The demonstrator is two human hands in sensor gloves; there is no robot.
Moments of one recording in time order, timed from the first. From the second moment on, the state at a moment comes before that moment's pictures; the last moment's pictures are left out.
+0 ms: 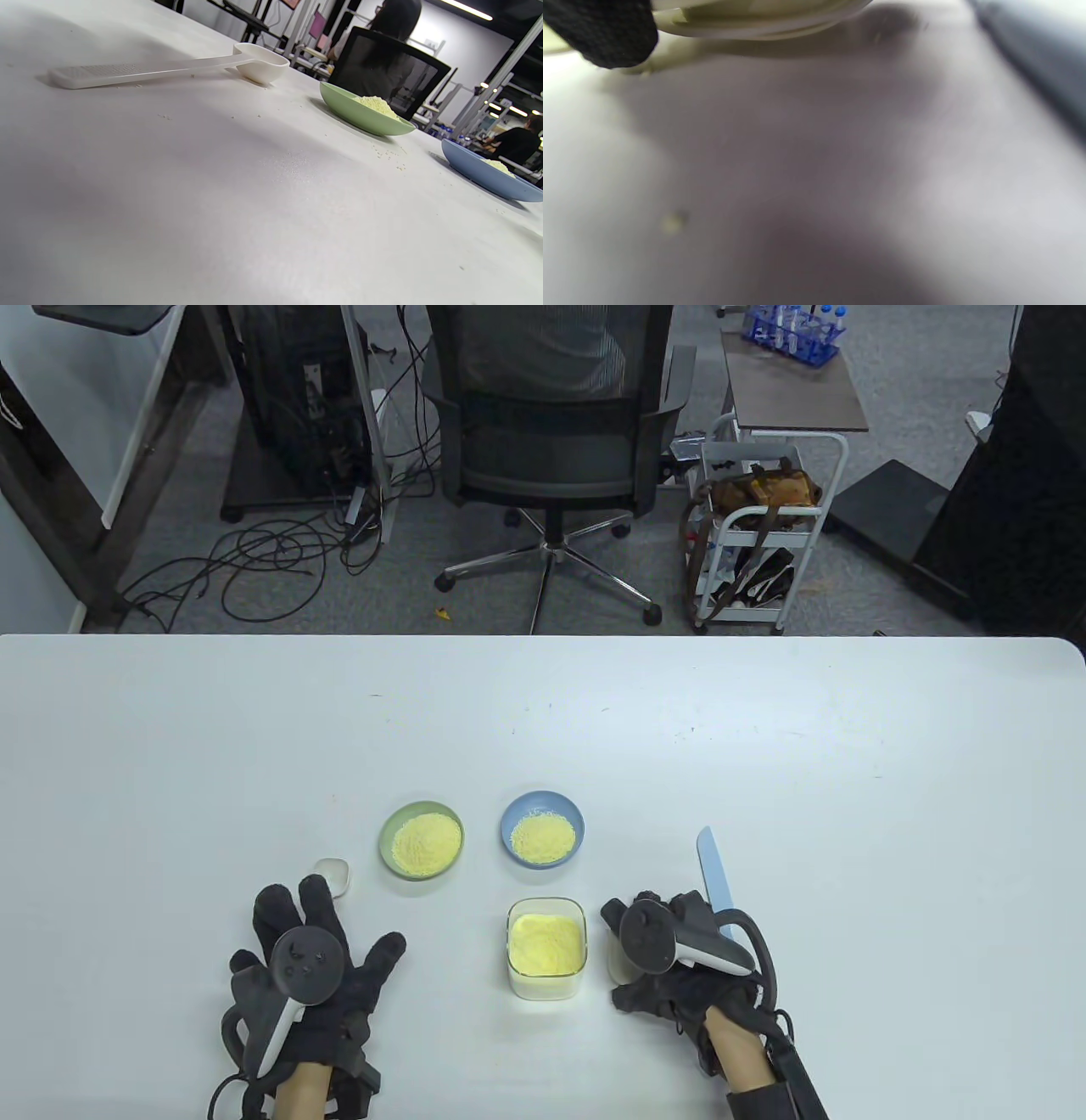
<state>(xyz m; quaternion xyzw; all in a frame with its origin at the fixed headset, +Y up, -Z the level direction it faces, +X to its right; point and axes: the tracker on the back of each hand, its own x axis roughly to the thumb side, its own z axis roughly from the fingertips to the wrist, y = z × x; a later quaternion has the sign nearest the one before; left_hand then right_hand) -0.263 -0.760 -0.215 -0.05 0.15 0.20 0.97 0.120 -0.766 -0.269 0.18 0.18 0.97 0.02</state>
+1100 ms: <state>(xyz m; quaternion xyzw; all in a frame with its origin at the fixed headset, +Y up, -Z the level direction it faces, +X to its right) -0.234 -0.741 -0.210 -0.01 0.06 0.29 0.95 0.051 -0.704 -0.252 0.30 0.13 0.92 0.20</state>
